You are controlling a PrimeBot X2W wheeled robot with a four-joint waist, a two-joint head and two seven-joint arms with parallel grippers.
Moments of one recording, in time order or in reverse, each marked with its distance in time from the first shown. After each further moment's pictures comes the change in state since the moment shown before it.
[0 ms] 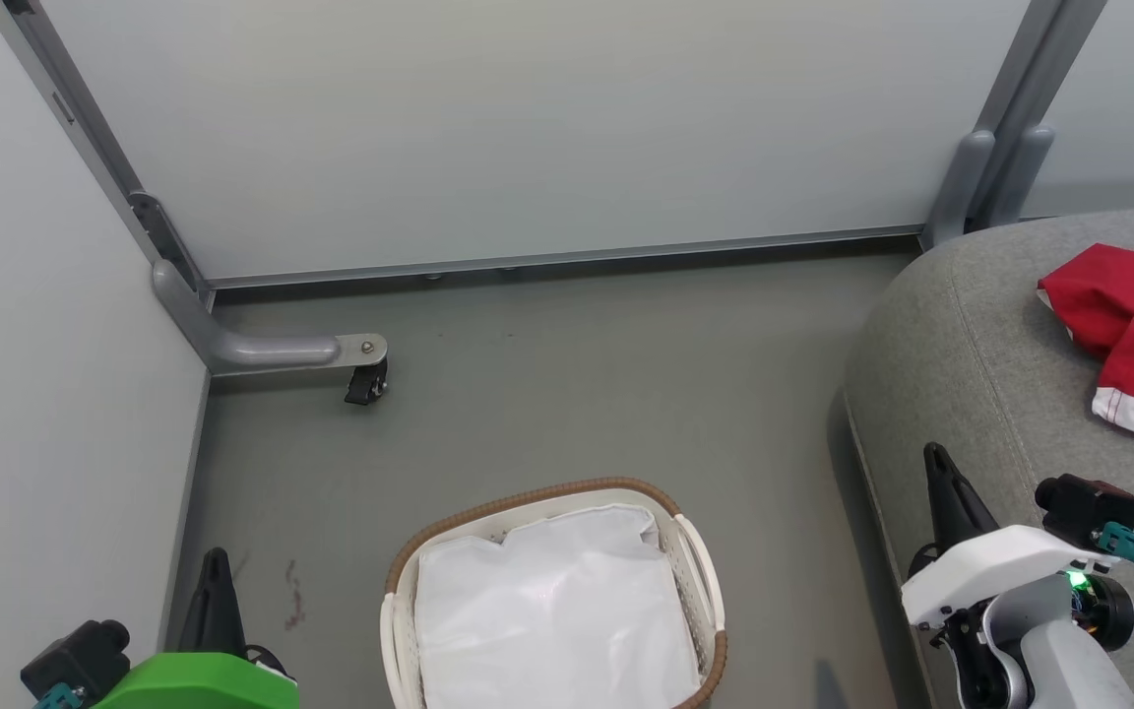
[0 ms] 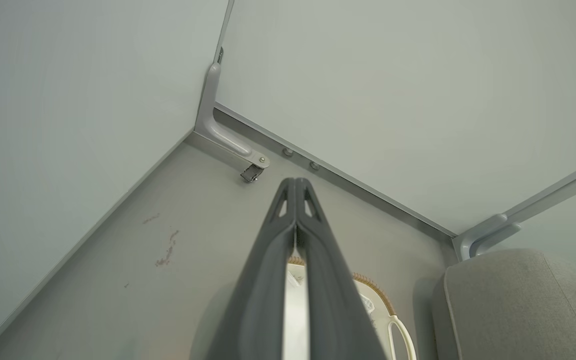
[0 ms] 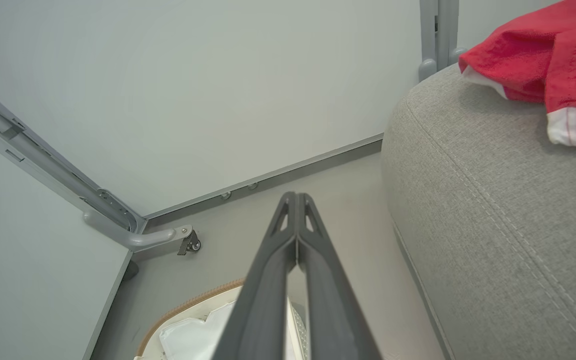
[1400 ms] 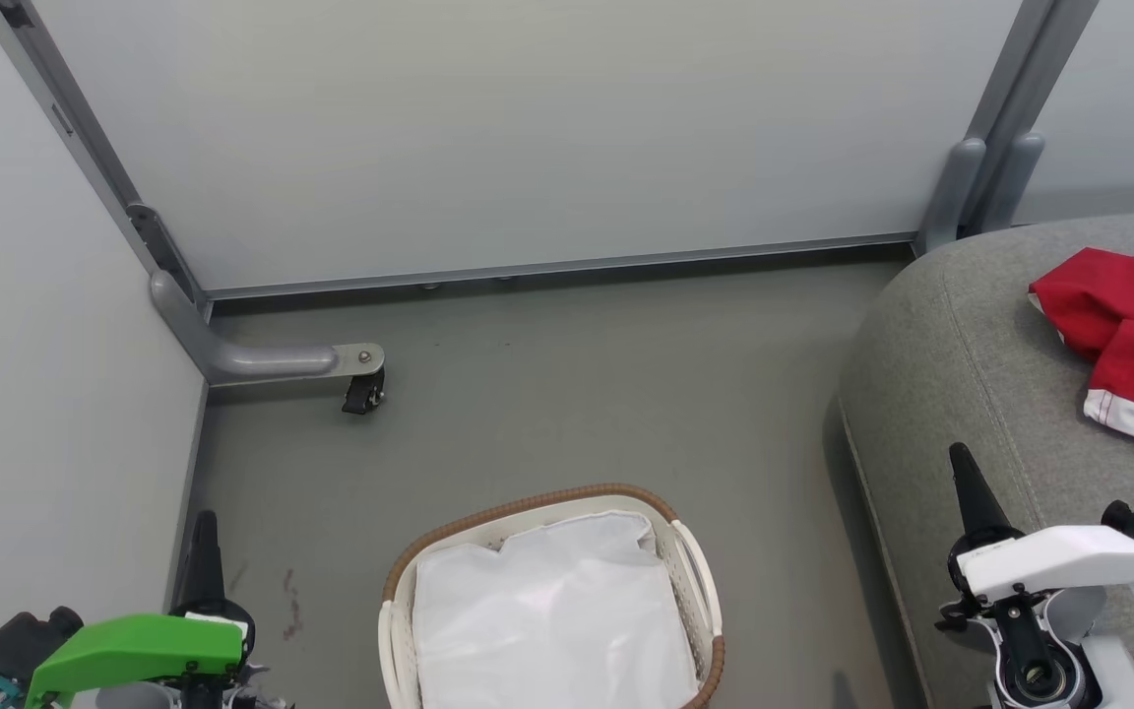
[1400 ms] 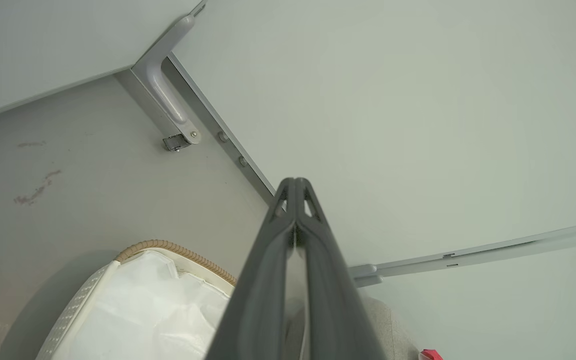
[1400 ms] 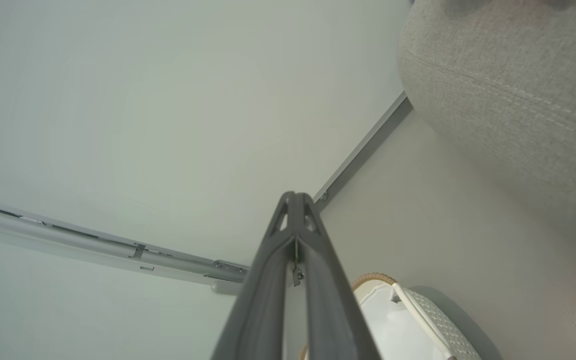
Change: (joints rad) left arm -0.046 0.001 0.029 -0.058 -0.518 0.000 0.141; right arm 0.040 -0.005 -0.031 -0.103 0.603 0.000 0.141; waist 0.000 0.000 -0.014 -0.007
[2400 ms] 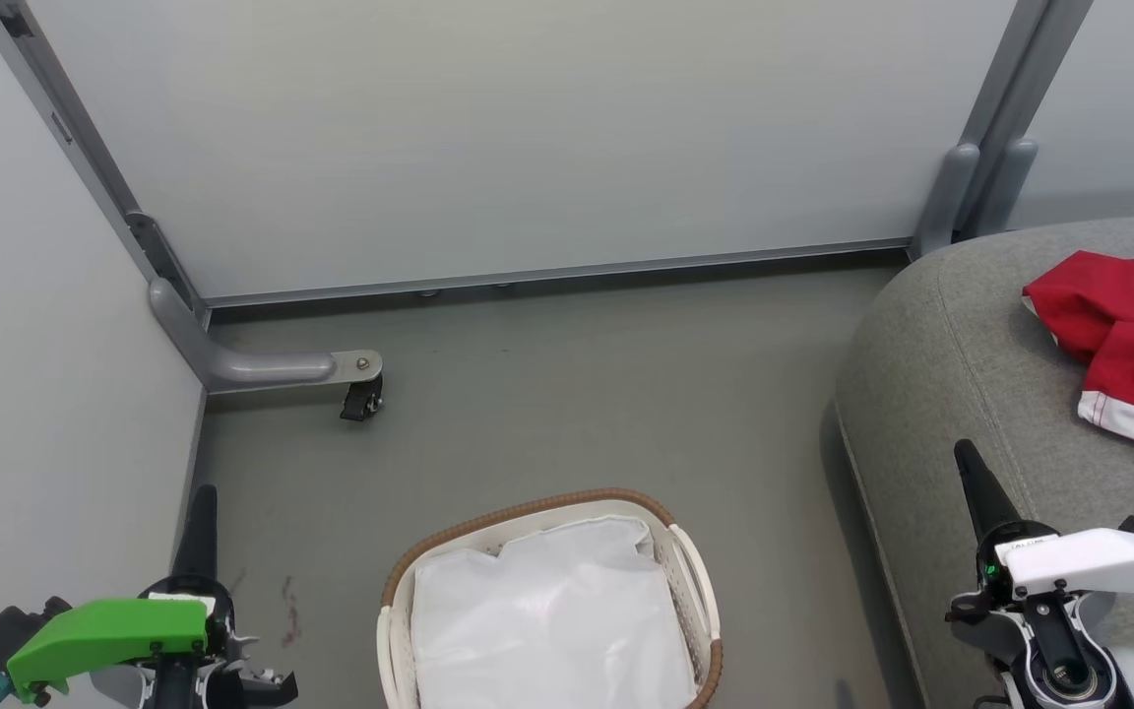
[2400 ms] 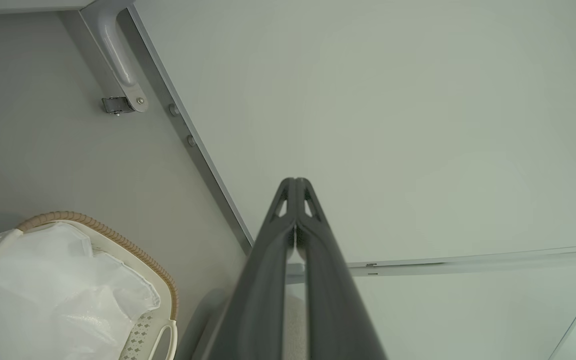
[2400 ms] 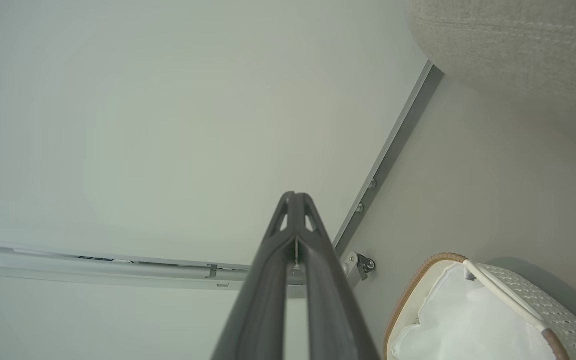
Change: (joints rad) left arm -0.025 0.002 0.013 -0.028 -0.262 0.000 0.071; right arm 0.020 -0.003 -0.016 -0.051 0.306 0.000 0.071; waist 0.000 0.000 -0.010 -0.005
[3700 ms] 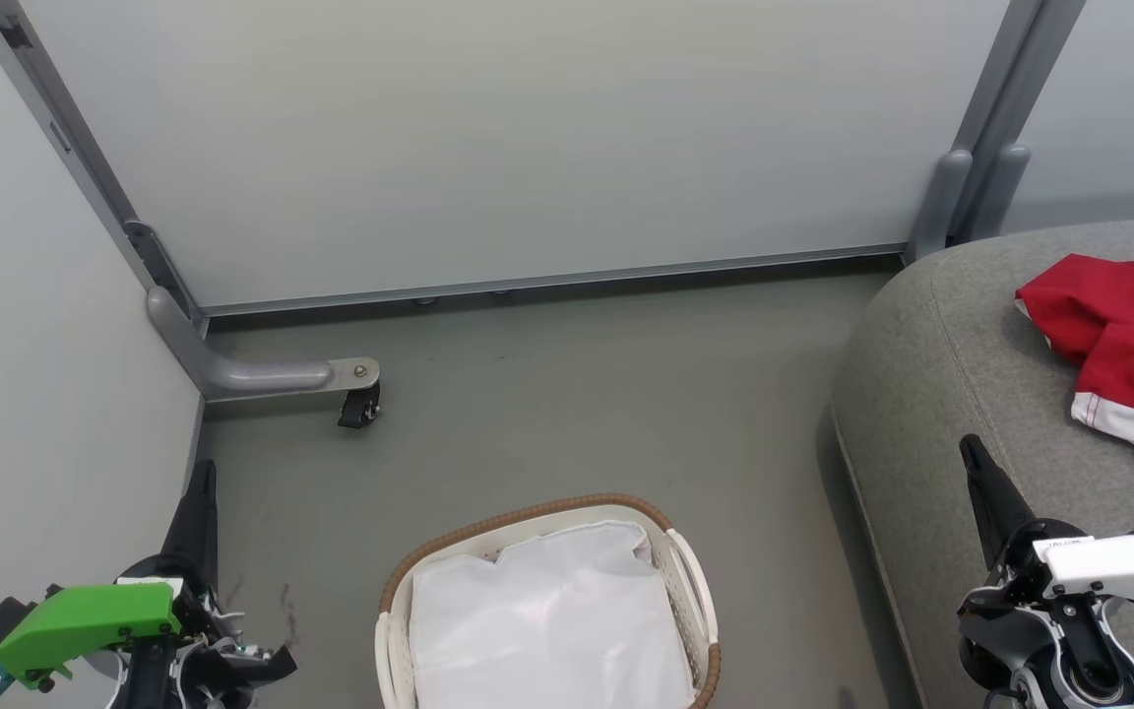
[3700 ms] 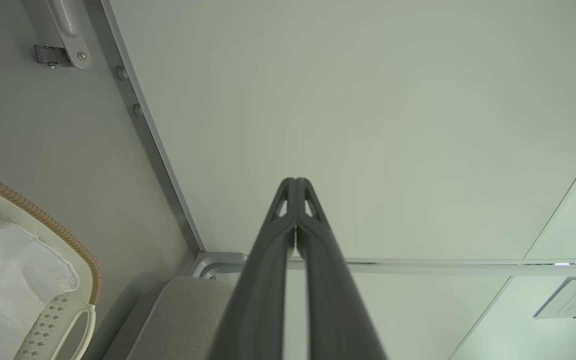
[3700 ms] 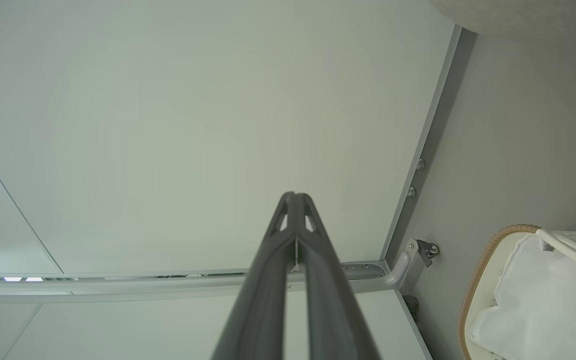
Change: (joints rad) left arm -0.023 0.002 0.014 -0.025 -0.226 0.000 0.062; right arm 0.020 -0.002 -0.015 -0.045 0.263 0.000 0.061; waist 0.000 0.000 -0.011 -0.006
